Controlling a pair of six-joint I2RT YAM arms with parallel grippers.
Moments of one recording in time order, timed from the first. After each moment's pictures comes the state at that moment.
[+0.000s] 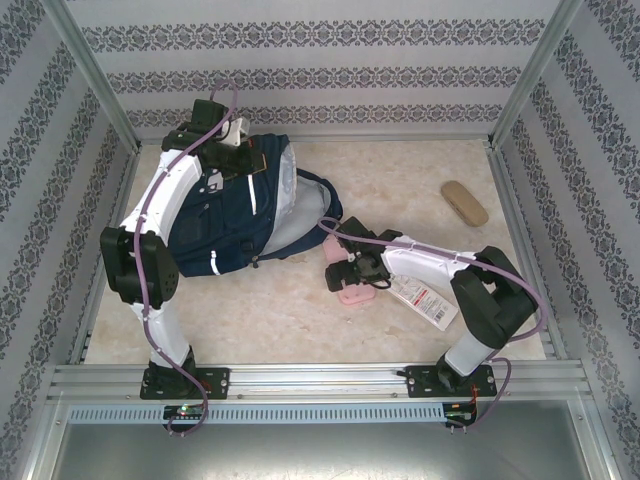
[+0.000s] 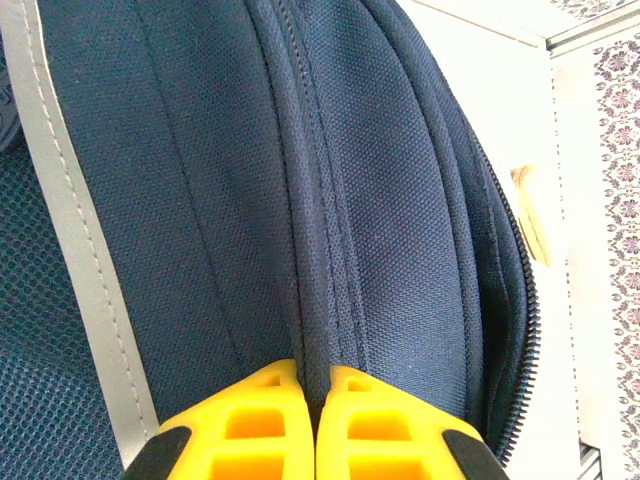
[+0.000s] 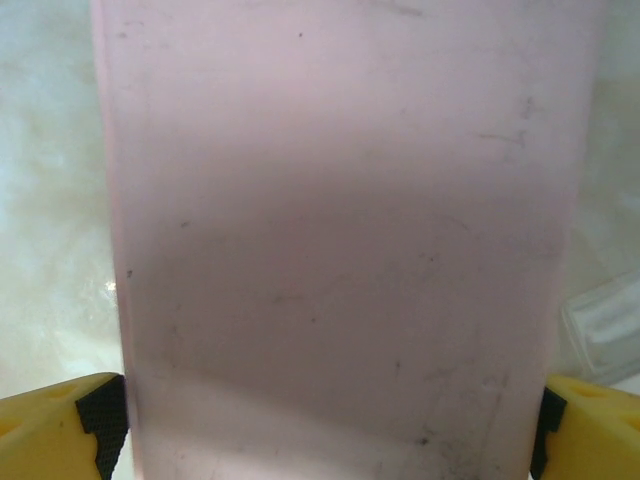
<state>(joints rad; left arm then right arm) -0.12 1.87 1.83 -0.87 0.51 -0.39 0.69 1.66 0.95 -0.60 -0.02 0.43</state>
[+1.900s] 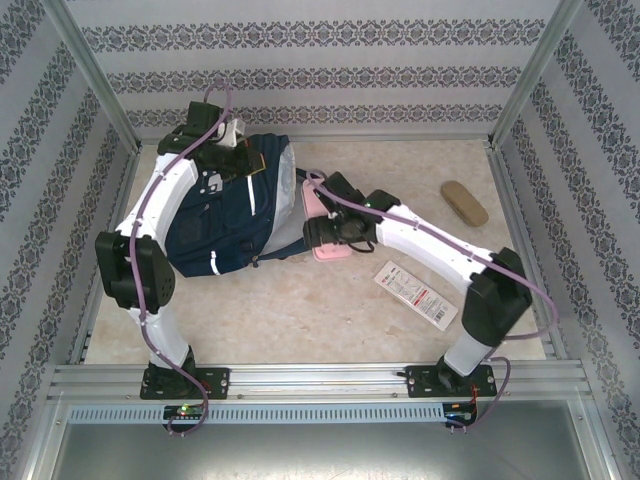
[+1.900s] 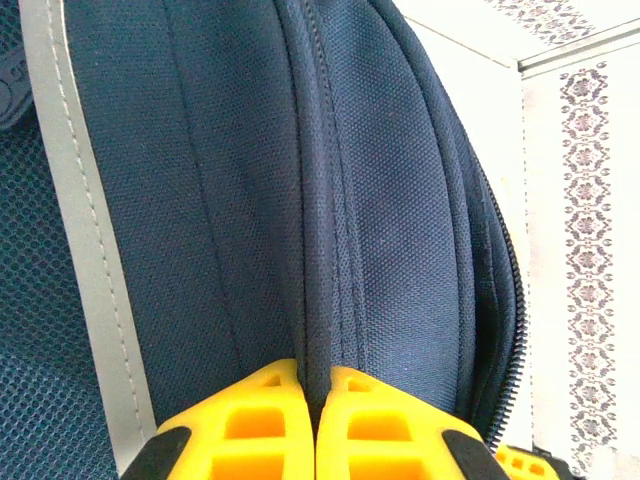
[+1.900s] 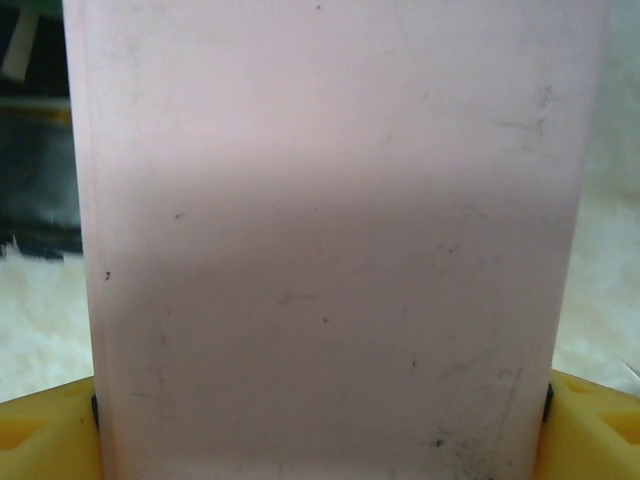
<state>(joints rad) -0.11 1.82 1.77 -0.83 0.56 -0.48 0.72 1.70 1.46 -0.83 0.05 0.54</state>
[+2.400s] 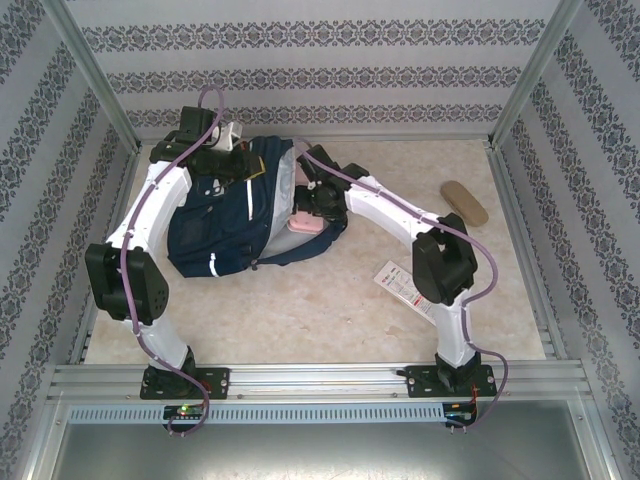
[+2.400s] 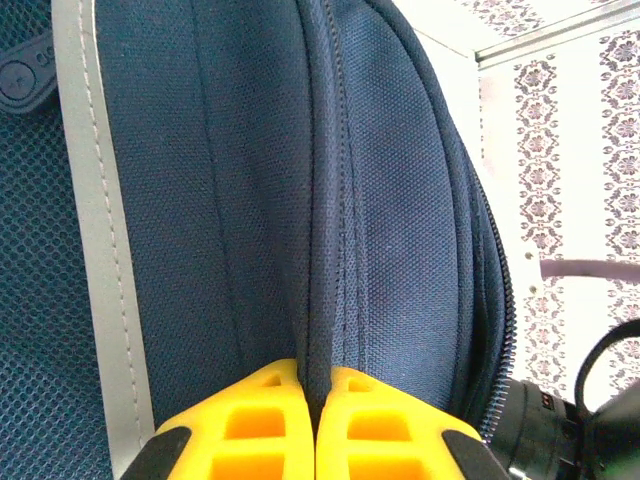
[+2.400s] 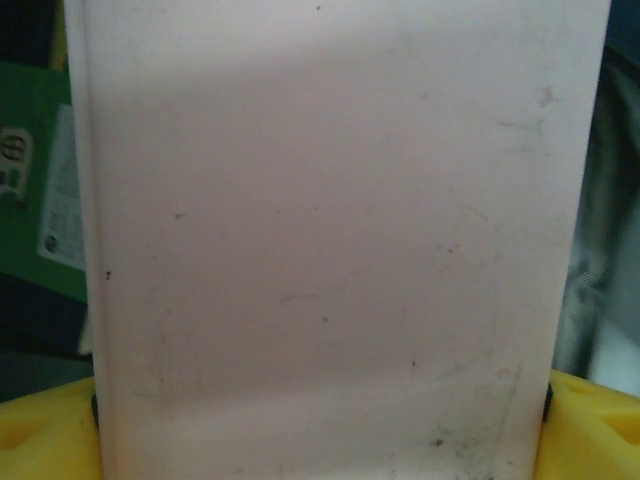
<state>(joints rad) -0.11 1.74 1.69 -0.79 0.63 -0.52 0.65 2.07 1.81 -0.75 -0.10 0.65</state>
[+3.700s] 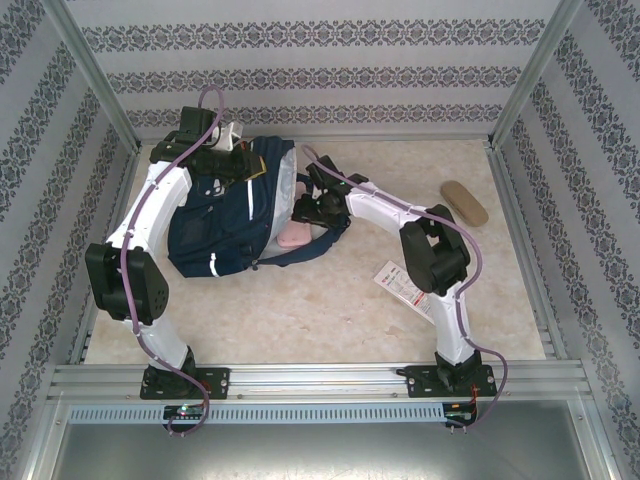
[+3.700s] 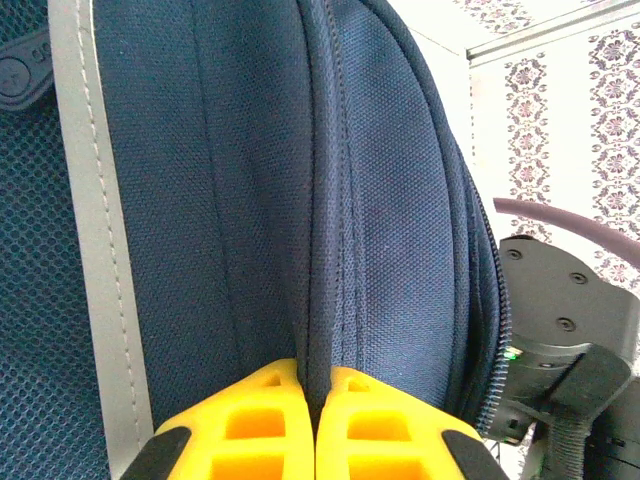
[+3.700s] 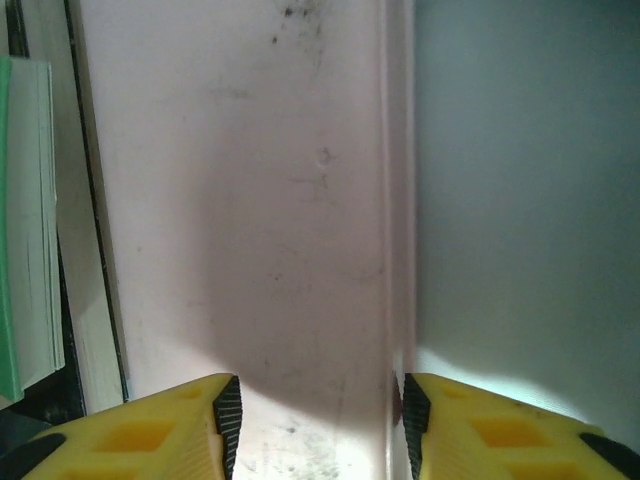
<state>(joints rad) -0.11 1.74 1.69 -0.79 0.65 -0.53 0.59 2.15 1.69 -0.58 -0.28 0.69</state>
